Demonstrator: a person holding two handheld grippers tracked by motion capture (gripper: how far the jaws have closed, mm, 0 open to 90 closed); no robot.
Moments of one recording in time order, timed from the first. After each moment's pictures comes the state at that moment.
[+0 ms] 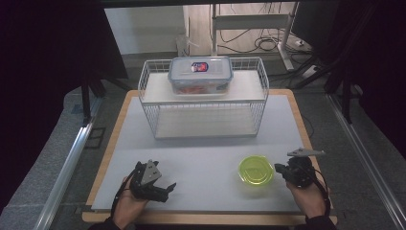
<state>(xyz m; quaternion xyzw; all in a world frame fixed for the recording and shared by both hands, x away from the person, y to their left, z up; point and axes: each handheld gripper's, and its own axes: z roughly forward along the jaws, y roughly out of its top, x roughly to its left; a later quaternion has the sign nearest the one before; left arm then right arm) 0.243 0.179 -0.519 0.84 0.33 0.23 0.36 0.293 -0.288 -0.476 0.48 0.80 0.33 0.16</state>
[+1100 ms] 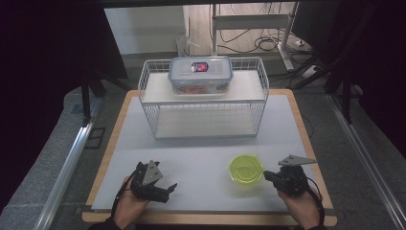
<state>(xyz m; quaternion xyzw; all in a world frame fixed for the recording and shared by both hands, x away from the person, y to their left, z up) 0.243 0.176 -0.519 0.85 0.32 0.23 0.36 0.270 -0.259 -0.473 0.44 0.82 0.36 0.12</state>
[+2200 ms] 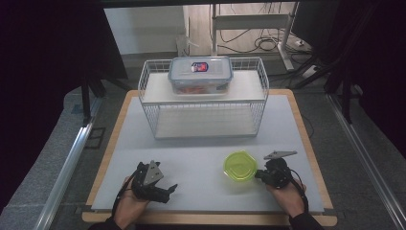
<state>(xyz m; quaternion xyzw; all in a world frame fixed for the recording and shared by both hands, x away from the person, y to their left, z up) 0.243 0.174 -0.521 0.85 0.32 0.22 0.35 0.308 -0.239 -0.512 0.44 0.83 0.33 0.07</state>
